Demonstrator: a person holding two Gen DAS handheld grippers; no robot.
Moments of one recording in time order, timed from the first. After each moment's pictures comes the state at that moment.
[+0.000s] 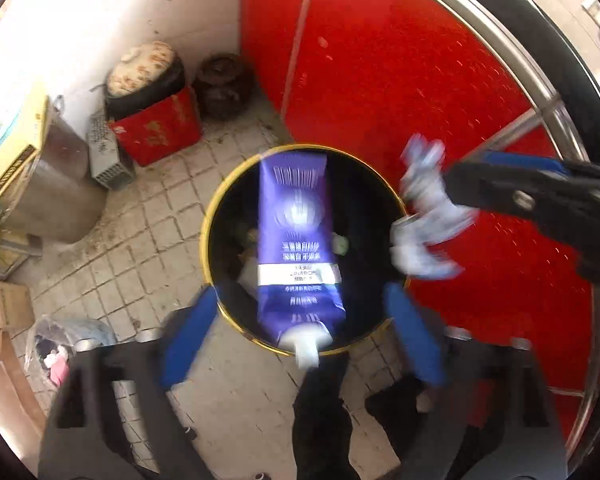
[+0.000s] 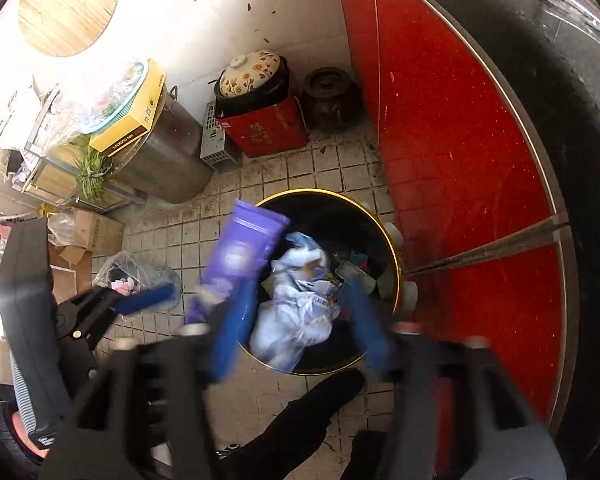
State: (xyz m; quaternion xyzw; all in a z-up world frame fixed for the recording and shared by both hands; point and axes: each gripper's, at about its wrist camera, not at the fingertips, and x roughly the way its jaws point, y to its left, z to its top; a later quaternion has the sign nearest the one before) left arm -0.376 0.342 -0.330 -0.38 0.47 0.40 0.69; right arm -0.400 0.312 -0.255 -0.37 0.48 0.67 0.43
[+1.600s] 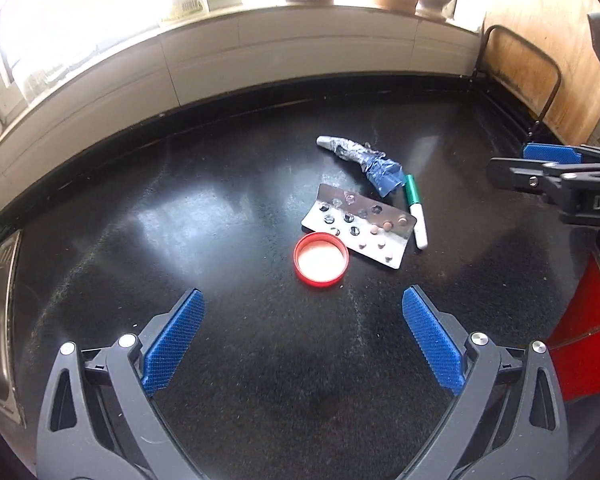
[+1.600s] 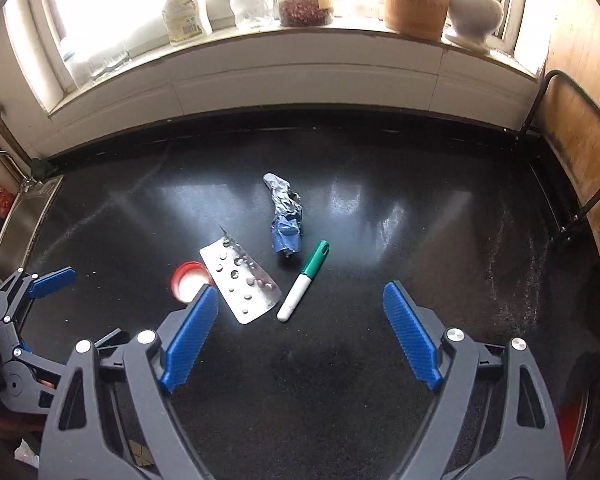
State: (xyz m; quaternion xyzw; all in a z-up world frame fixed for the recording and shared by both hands) left arm 0.022 -0.040 -0.129 0.07 0.48 -0.11 0.87; right arm 0.001 -0.210 -0.088 -0.04 0.52 0.17 0.84
